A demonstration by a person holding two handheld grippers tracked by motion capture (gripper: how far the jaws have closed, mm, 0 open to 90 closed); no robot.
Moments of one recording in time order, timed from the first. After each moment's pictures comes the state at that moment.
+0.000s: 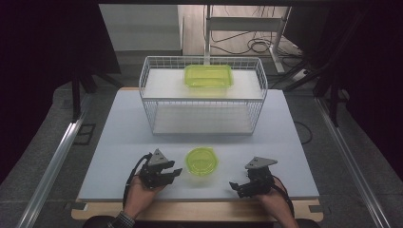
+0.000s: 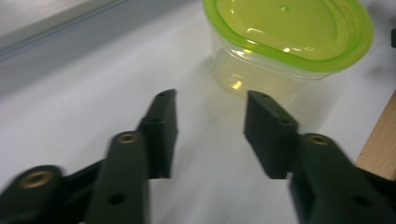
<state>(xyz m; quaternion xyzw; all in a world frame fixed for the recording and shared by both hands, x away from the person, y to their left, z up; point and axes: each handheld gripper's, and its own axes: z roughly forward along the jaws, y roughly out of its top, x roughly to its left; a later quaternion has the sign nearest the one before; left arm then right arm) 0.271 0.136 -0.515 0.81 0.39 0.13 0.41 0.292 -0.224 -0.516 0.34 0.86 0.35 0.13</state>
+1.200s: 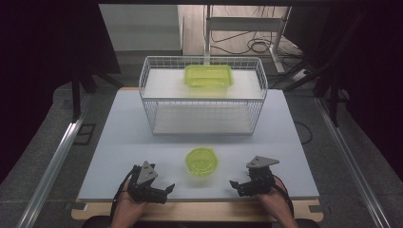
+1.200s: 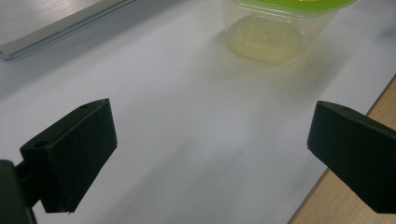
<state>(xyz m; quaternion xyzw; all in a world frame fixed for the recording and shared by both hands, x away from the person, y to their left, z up) 0.234 0.151 -0.527 0.81 0.38 0.19 0.40 0.293 -0.226 -0.514 0.35 0.85 0.37 0.13</state>
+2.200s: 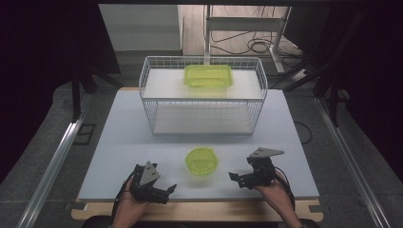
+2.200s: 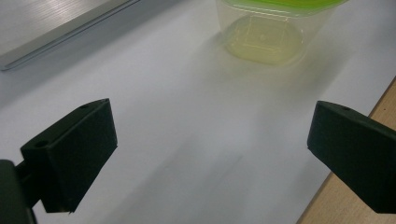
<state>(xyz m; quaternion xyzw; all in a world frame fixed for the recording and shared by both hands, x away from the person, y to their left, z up) 0.236 0.148 -0.529 0.82 0.37 0.20 0.40 0.308 -0.224 -0.493 0.38 0.83 0.40 0.09</state>
